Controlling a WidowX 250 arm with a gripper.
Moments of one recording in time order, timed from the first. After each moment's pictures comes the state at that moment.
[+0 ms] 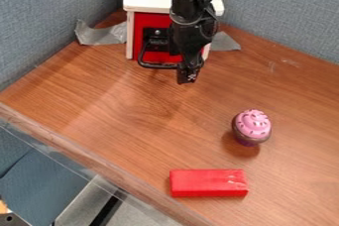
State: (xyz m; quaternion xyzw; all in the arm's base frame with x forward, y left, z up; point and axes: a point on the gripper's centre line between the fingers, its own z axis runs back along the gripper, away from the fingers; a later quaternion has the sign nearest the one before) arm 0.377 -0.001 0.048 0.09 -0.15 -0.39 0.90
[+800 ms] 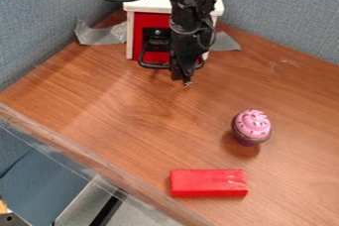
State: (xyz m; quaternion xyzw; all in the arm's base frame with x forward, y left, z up) arm 0.378 0.000 0.033 0.10 -0.14 -0.40 0.90
